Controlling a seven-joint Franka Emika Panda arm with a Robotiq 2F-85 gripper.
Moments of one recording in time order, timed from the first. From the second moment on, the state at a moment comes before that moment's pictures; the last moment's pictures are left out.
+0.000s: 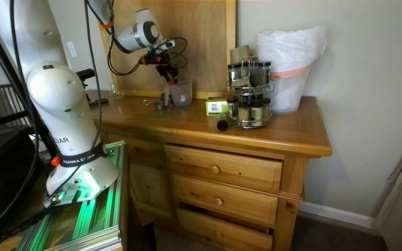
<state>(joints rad) 0.40 0.03 0.45 -2.33 -0.27 2.64 0.48</state>
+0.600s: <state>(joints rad) 0.41 -0.17 0.46 -2.36 -0.18 2.62 0.46</state>
